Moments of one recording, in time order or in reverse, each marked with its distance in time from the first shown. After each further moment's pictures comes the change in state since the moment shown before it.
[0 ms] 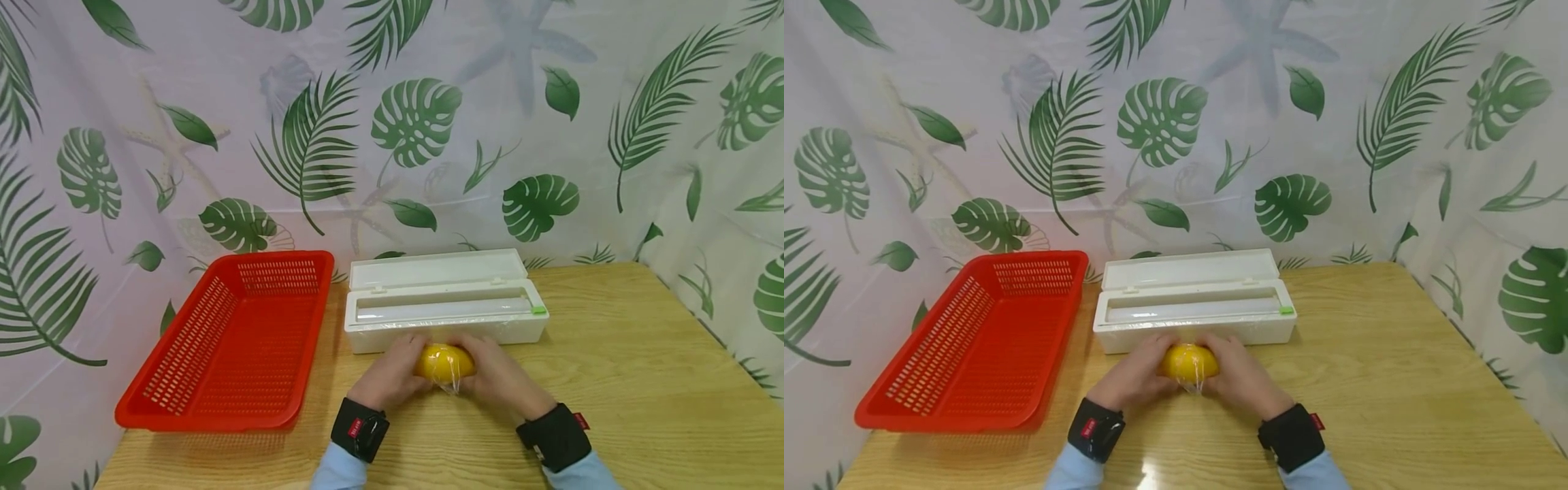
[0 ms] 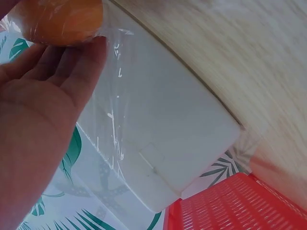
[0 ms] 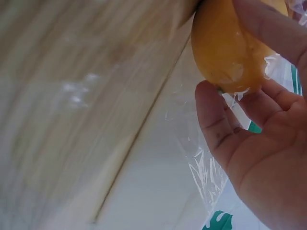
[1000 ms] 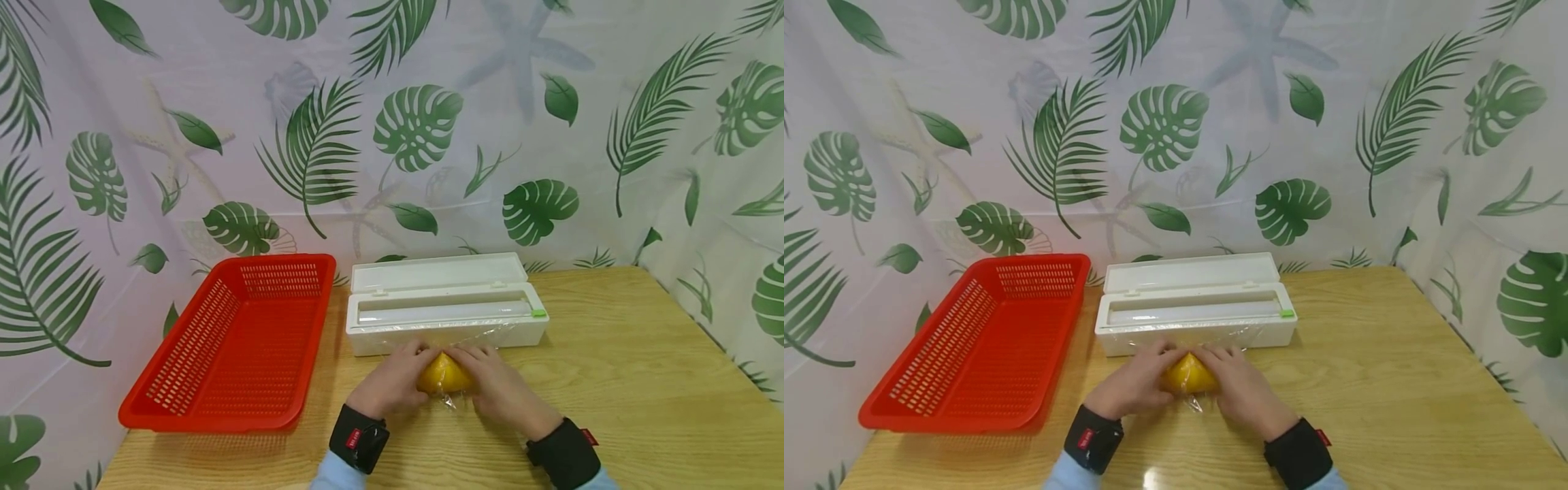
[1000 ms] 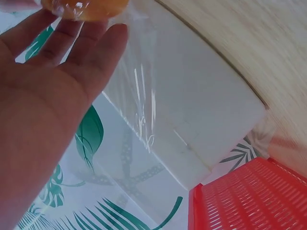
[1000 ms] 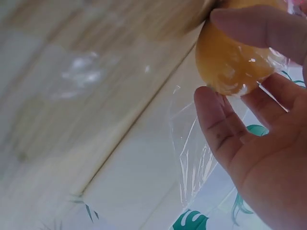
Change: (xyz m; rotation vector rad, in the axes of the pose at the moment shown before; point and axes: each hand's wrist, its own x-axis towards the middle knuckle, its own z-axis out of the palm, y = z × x) left_hand -0.006 0.015 -0.010 0.103 -0.079 0.020; right_hand -0.021 -0.013 0.001 -0.278 -0.007 -0.079
